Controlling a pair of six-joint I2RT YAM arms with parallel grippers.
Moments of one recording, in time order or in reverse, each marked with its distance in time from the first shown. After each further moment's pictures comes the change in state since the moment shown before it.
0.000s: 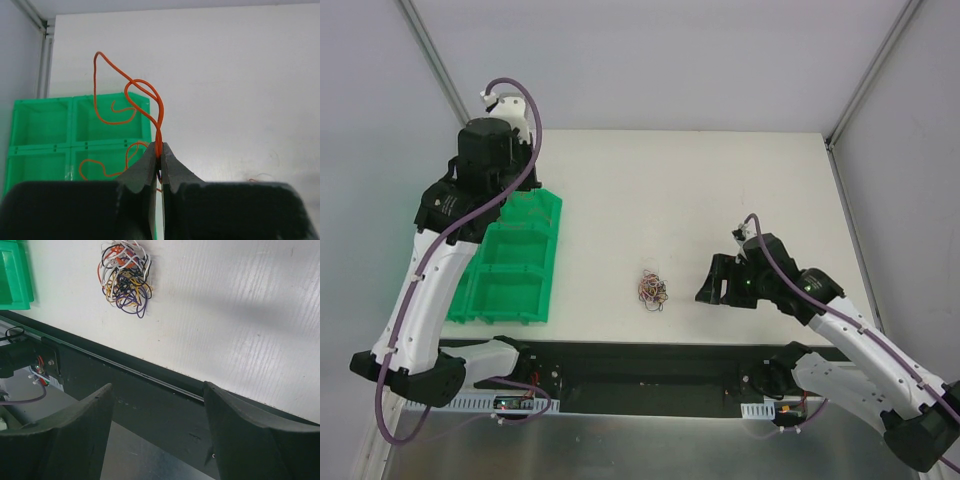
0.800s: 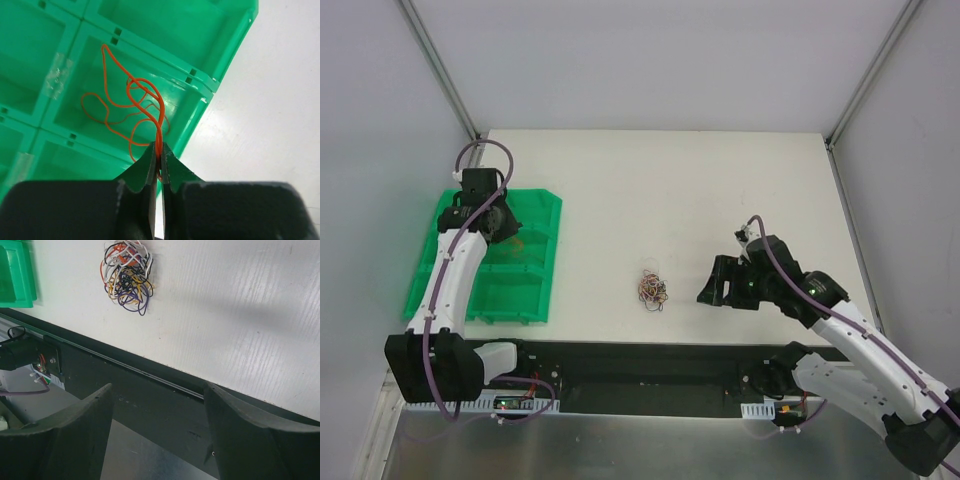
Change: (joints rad) left arm 0.430 -0.022 -0.620 0.145 0.135 -0.258; right arm 0.000 -0.045 0.000 -0.019 0.000 -0.001
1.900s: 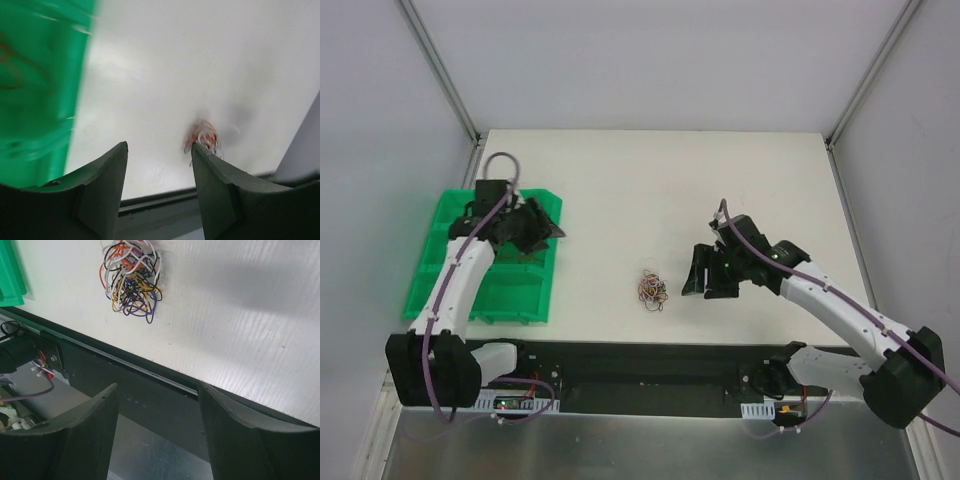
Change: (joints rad) left arm 0.069 -0.046 -0.119 0.040 0.445 -0.264; right arm 0.000 0.296 0.110 0.039 -0.077 -0.019
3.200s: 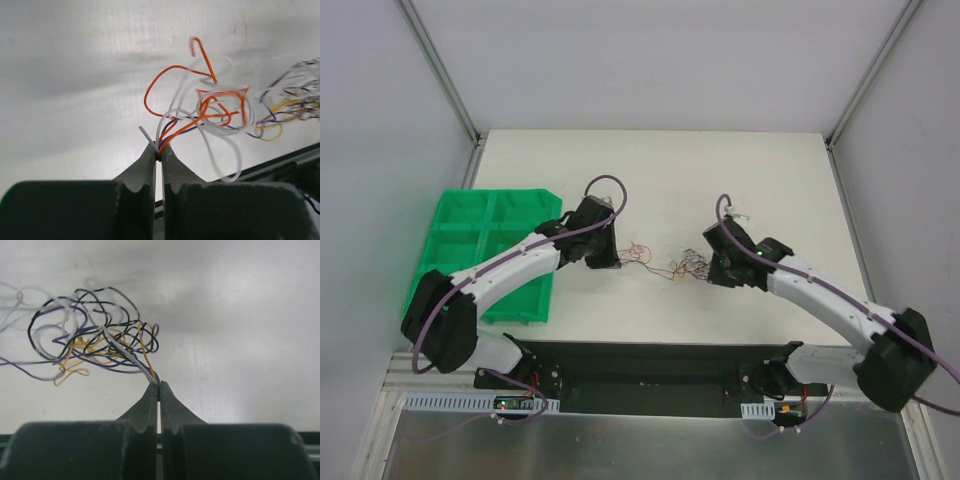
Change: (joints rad) left arm -0.753 0.337 0.000 0.251 -0.172 -0.055; right arm 0.071 0.214 0.026 0.055 0.440 0.137
